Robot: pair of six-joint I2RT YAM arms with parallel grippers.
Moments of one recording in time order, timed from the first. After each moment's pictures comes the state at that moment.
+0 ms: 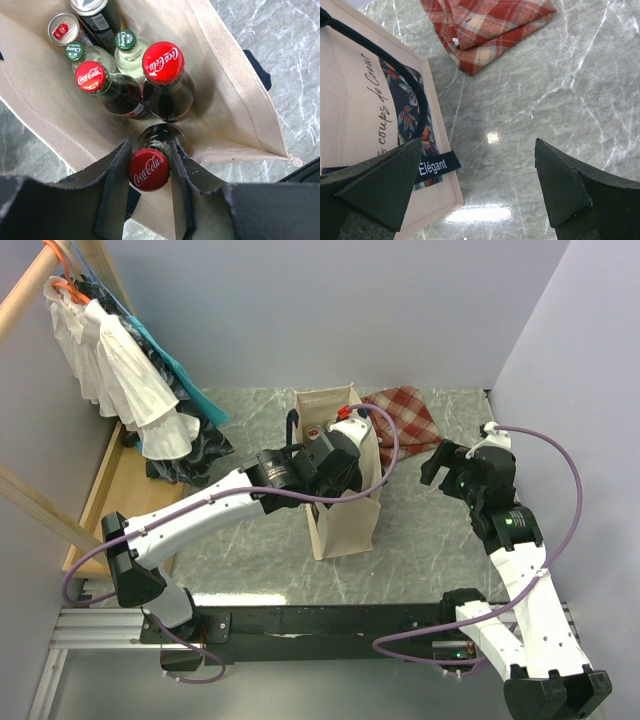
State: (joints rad) left arm -1.09 1.58 1.68 -0.82 -0.45 -0.32; right arm 0.12 0.80 0.91 -0.59 0.09 0.41
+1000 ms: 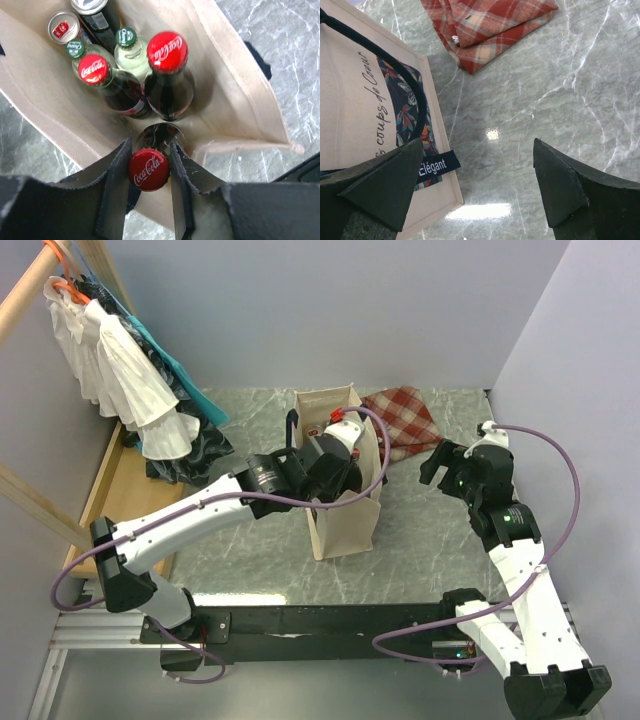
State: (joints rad) left arm -1.09 1.53 1.62 -0.77 -0.44 -0.31; right arm 0.12 0.82 0.91 -0.58 0.08 0.41
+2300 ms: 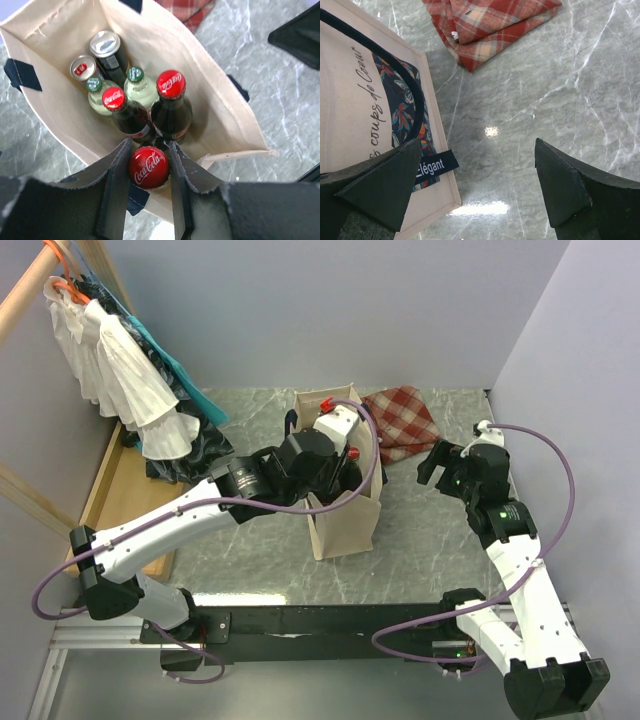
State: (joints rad) left arm -1.10 1.44 1.59 -0.65 -0.47 -0.22; right arm 0.12 0.84 0.89 -0.56 0.07 0.40
